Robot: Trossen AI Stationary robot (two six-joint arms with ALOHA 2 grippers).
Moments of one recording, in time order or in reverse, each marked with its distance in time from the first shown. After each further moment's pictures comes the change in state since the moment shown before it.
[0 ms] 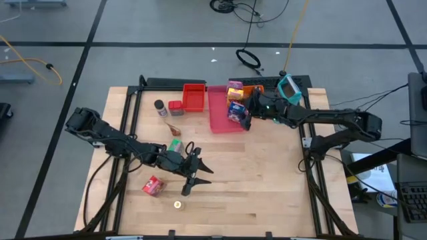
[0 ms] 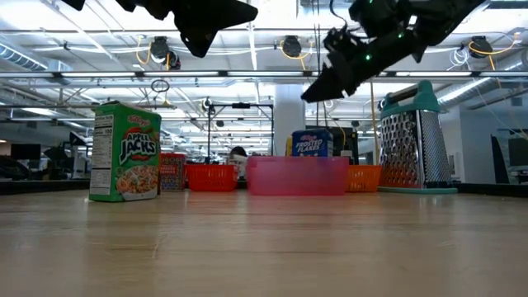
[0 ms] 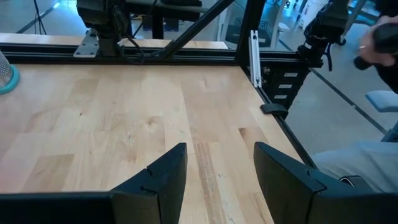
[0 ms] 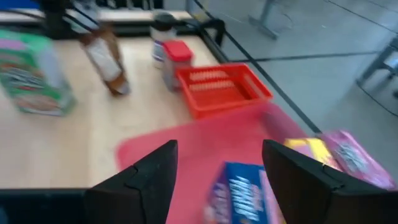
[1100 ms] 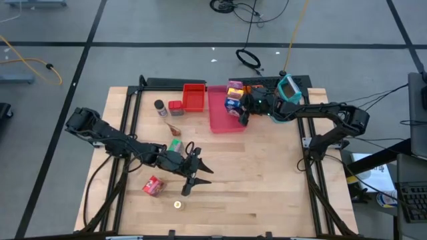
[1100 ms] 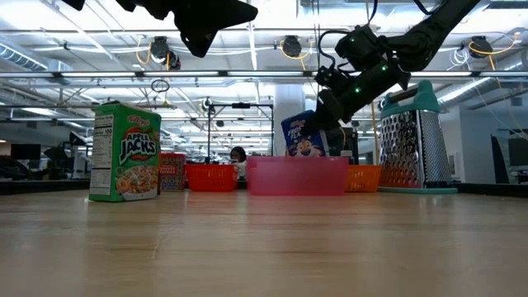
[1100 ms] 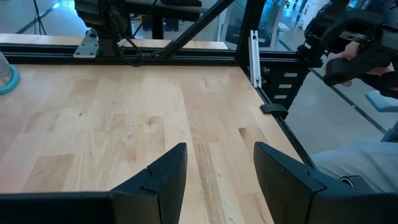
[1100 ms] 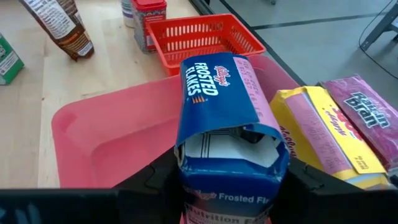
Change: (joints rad) left arm 0.000 0.000 0.000 0.000 0.001 0.001; right arm -0.137 0.186 0.000 0.074 -0.080 -0.018
